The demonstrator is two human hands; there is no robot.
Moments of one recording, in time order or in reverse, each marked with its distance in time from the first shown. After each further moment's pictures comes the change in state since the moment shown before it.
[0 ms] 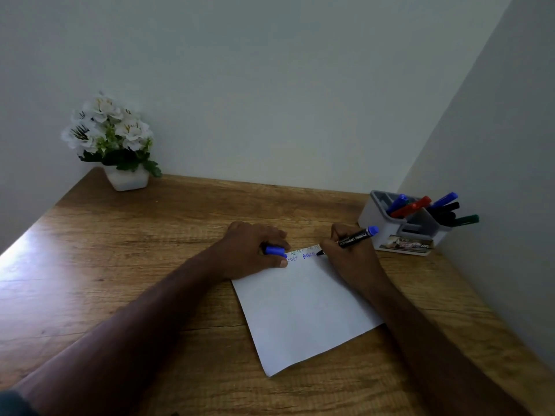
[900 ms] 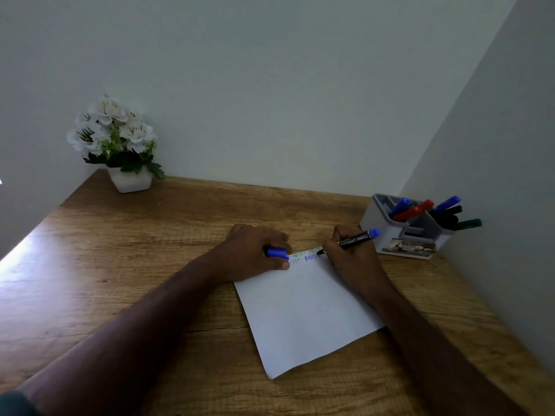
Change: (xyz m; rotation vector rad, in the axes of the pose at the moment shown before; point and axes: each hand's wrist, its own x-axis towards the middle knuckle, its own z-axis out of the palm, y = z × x) left_hand -0.002 0.004 -0.001 -0.011 0.001 -0.011; right_hand 0.001 -0.001 0.001 -0.055 0.011 0.055
